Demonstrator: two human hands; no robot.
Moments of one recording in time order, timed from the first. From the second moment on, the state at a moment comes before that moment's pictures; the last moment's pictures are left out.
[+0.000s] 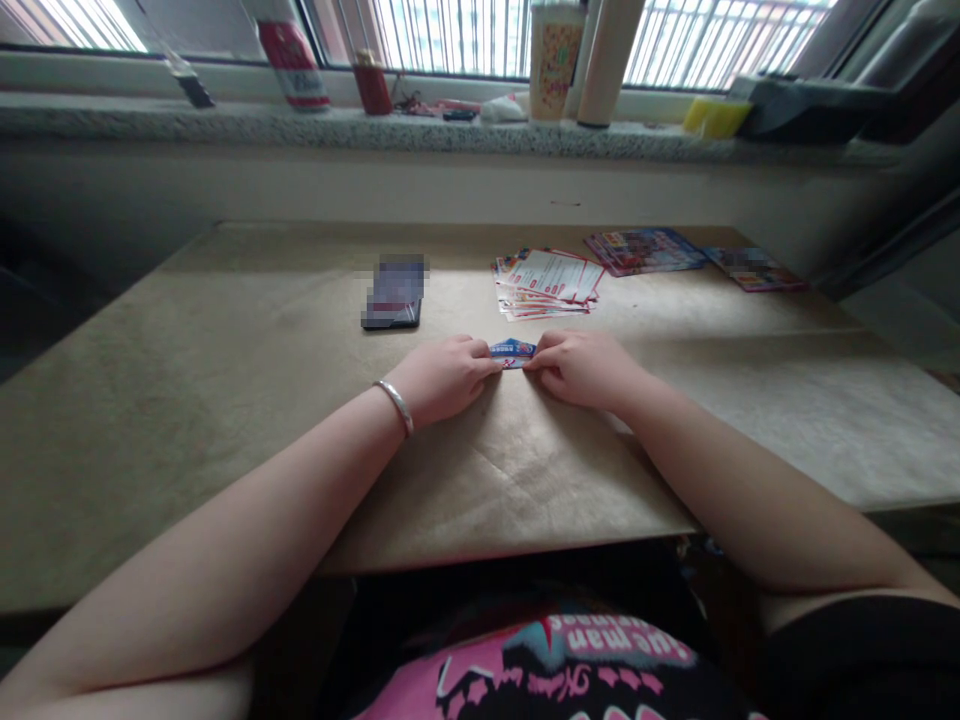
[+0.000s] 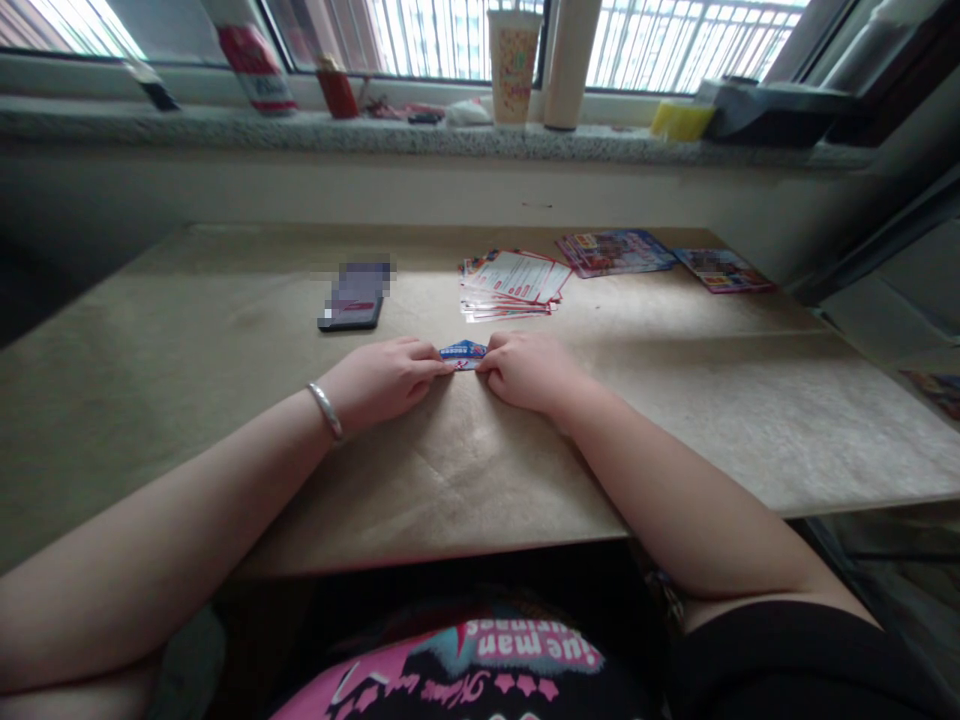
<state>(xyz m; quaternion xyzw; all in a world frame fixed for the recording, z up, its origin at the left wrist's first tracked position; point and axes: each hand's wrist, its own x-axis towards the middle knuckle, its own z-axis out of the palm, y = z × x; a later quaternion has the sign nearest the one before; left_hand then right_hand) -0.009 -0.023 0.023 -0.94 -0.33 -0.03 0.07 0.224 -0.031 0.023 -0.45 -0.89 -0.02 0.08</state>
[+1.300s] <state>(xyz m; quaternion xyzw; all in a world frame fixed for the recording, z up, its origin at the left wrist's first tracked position) -0.003 -0.026 0.015 -0.94 -0.31 -0.09 0.12 0.235 -0.008 -0.002 -0.43 -0.86 0.11 0.25</state>
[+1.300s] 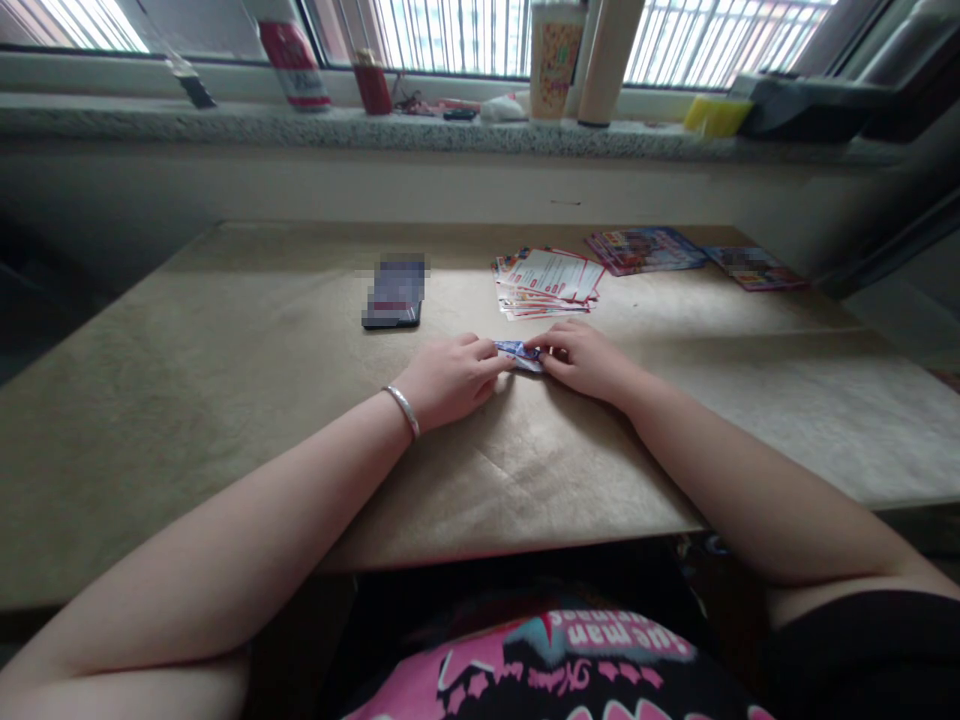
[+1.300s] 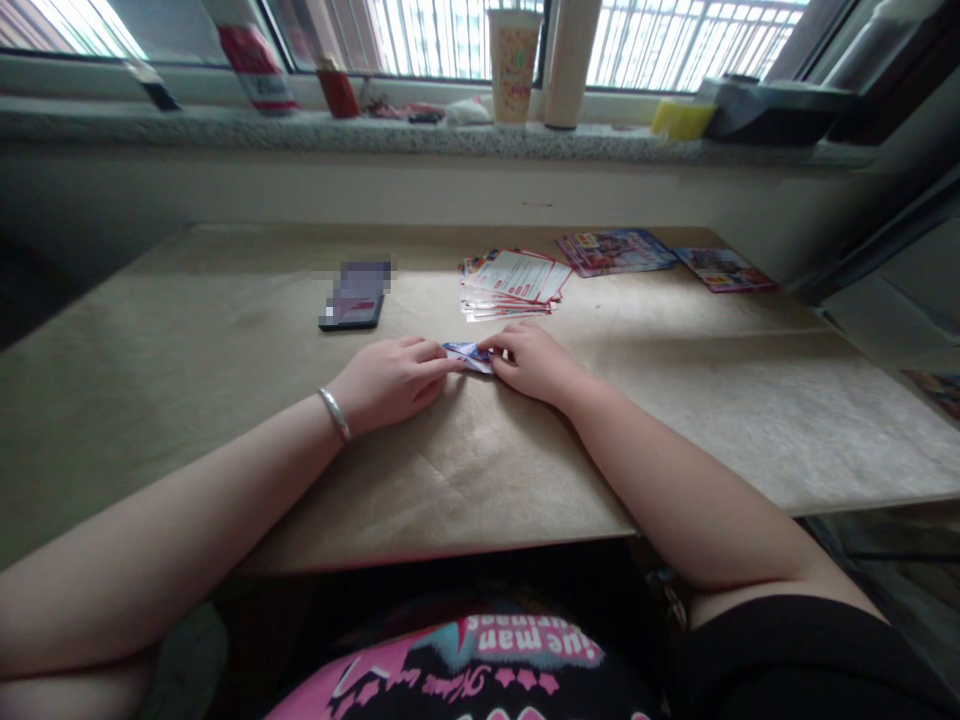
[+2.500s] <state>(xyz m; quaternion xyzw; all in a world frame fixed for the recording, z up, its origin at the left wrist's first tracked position) -0.003 -0.016 0.006 -0.93 -0.33 -0.15 -0.03 0.236 -0.009 -0.002 -0.33 -0.92 -0.01 0.22</state>
